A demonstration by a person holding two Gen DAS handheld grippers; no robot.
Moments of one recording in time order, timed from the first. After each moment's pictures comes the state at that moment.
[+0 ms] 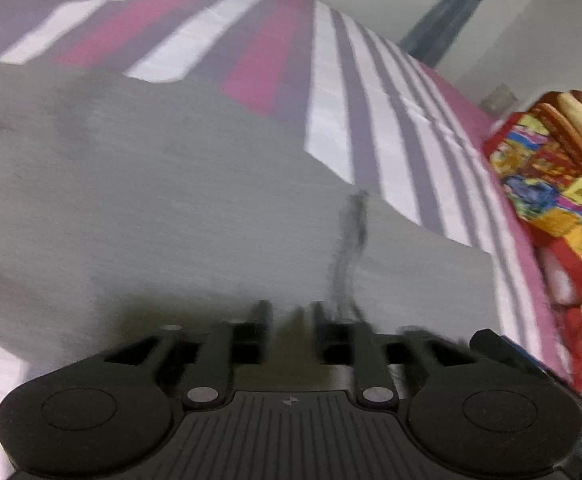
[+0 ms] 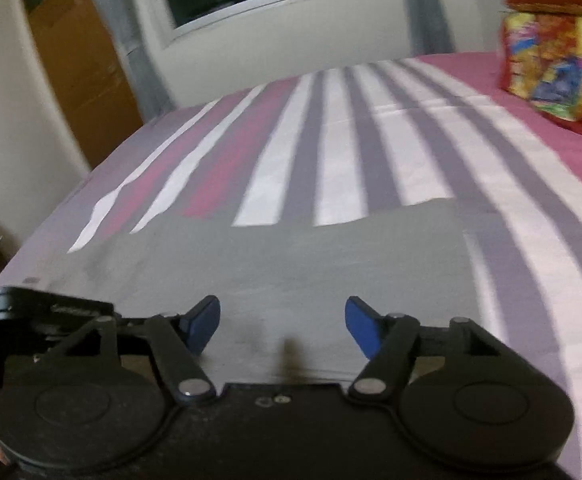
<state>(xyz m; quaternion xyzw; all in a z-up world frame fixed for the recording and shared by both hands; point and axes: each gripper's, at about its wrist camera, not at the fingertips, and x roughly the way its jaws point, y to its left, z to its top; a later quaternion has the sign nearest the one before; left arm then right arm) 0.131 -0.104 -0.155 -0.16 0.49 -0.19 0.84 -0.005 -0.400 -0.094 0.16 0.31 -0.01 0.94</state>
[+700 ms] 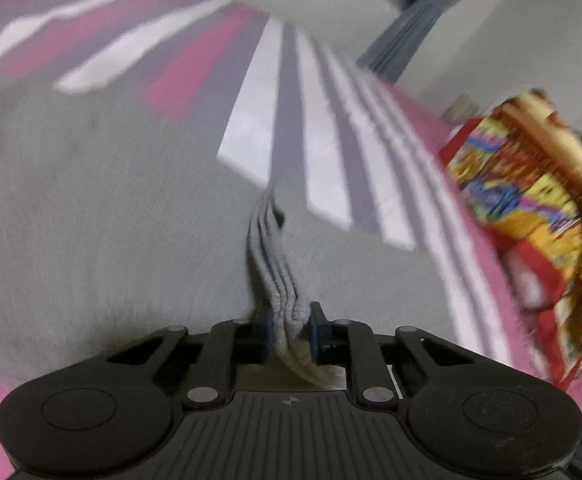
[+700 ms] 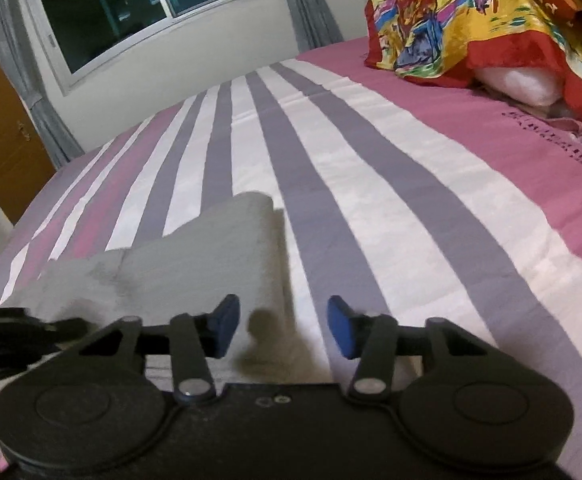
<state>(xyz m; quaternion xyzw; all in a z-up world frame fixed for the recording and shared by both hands) 0.109 -0.163 -0.143 -0.18 0.43 -0.23 0.86 -0.060 -0.485 -0.124 0.22 0.29 -0.14 0.92</state>
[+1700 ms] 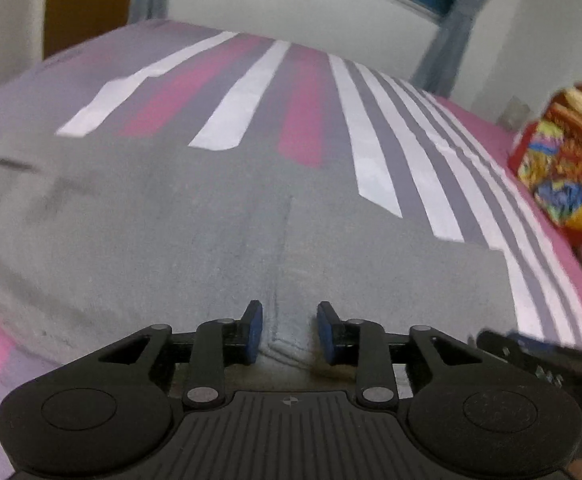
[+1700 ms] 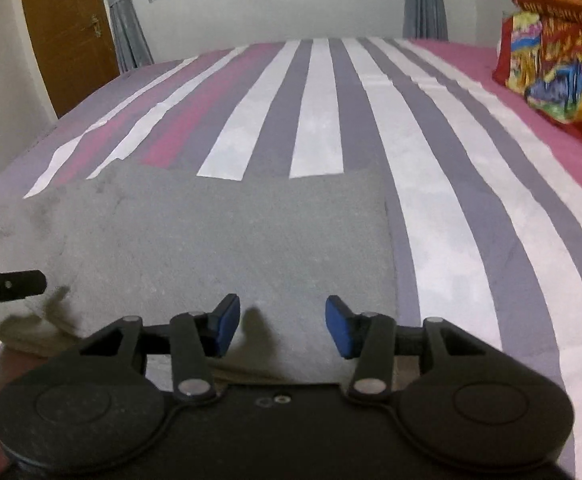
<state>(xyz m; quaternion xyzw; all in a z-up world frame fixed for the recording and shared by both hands) 0.102 -0.066 -0.139 -0.06 0.40 -0.13 0.90 0.018 -0.373 -0.131 0.08 0.36 -0.04 0.93</state>
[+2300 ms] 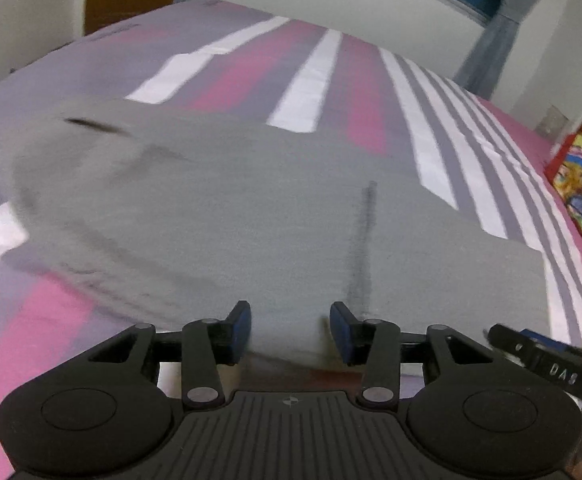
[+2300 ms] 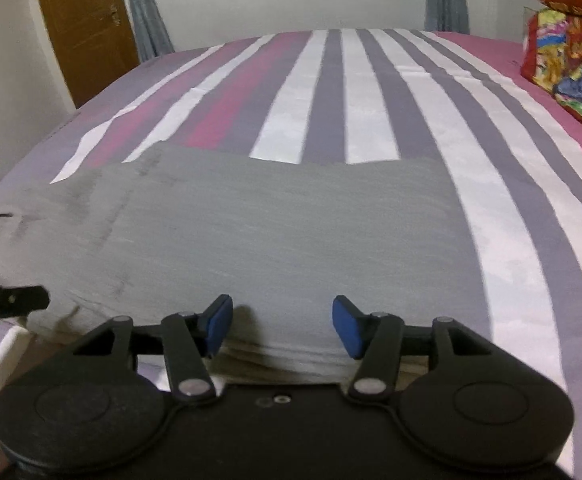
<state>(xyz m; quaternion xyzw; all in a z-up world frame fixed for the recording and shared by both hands) 0.088 0.001 -0.145 -0.10 0.43 -0.07 0.89 0.027 -0.331 -0.131 0.08 0.37 -0.01 0.93</state>
